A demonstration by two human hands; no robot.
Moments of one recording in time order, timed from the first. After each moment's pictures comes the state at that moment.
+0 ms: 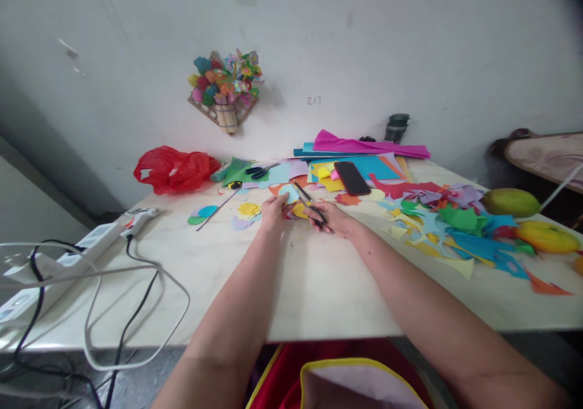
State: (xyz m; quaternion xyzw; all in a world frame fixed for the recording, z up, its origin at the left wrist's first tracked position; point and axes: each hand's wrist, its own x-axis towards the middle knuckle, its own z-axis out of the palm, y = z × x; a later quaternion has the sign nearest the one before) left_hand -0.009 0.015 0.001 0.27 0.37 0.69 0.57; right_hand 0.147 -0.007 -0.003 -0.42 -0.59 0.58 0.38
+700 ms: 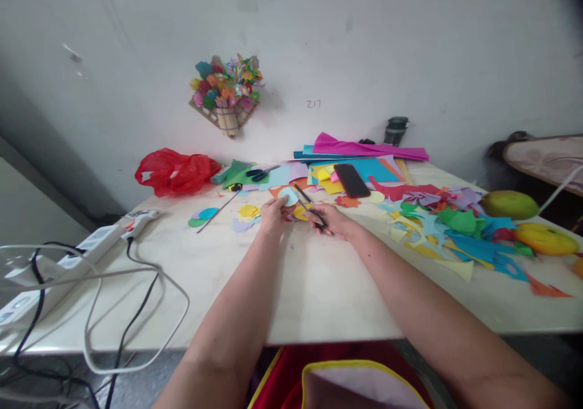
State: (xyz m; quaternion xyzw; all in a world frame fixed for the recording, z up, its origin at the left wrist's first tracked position) left_hand -0.014 0.017 -0.002 0.28 0.37 0.68 0.57; right_hand 0.146 -0.007 -0.004 -0.42 -0.60 0.57 0.37
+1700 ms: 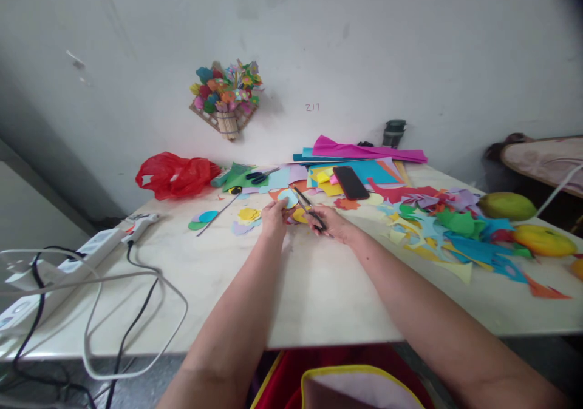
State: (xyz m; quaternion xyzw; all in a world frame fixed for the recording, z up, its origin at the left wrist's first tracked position) left_hand -0.005 0.008 0.009 0.24 0.38 0.70 0.56; right_hand 0.141 -0.016 0.006 -0.40 -0.57 0.58 0.42
